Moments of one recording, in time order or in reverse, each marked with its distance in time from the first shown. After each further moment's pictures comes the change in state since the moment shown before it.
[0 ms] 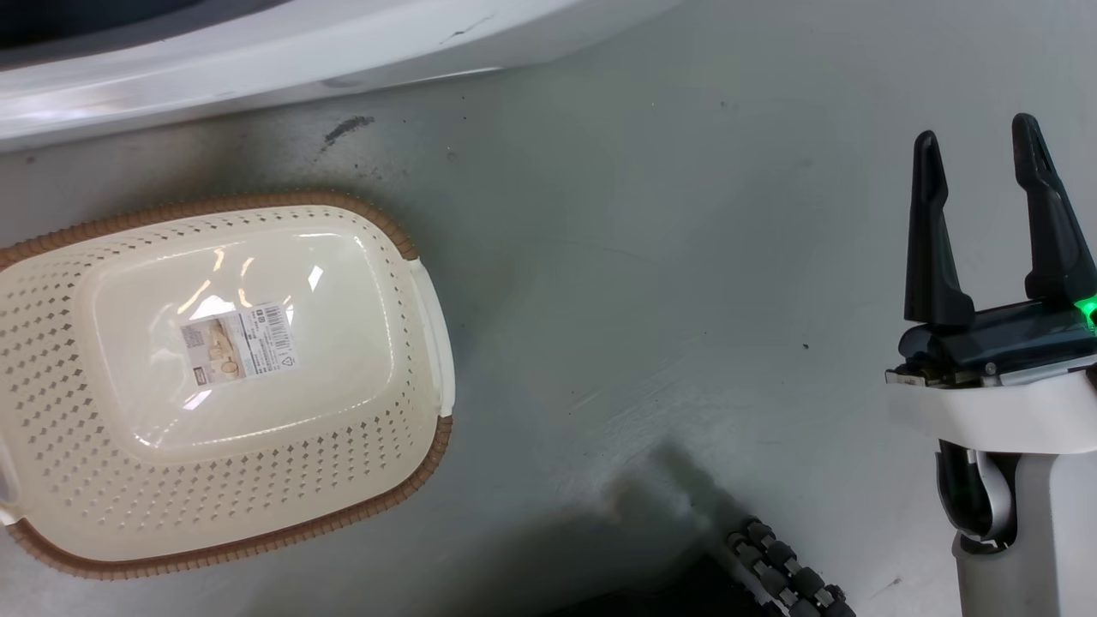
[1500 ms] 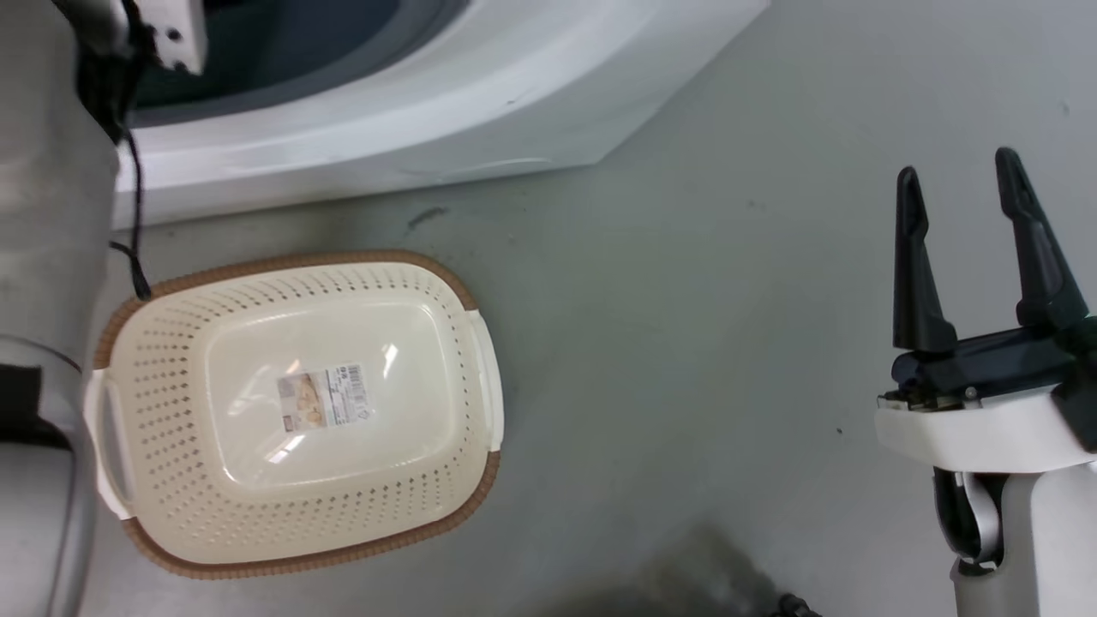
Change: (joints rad) left arm 0.300 -0.026 -0.209 -0.053 -0.310 -0.001 -0.358; right arm 0.041 0.000 -0.007 0.007 -0.090 0.000 0.000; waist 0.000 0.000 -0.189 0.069
